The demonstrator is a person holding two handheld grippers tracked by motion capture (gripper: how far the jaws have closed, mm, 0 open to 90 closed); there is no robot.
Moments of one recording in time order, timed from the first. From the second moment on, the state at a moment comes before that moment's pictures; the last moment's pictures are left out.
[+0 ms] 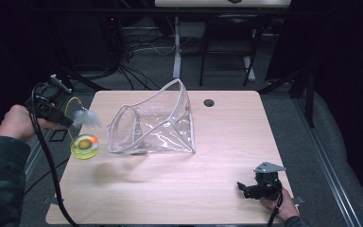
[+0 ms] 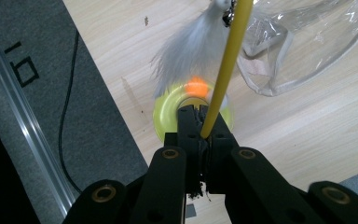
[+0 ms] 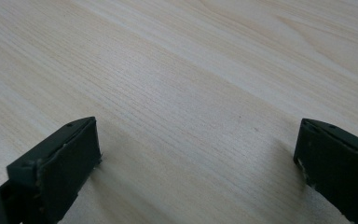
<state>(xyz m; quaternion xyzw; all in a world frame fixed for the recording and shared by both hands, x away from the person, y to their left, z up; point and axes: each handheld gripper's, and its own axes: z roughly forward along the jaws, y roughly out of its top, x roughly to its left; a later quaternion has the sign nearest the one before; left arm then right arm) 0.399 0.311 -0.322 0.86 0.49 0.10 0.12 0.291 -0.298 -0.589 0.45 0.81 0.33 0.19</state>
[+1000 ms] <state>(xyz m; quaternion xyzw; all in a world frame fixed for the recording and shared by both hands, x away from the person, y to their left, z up) 0.407 0.308 -0.271 0.85 0.49 0.13 0.13 0.291 -0.299 -0.589 0.45 0.81 0.33 0.19</state>
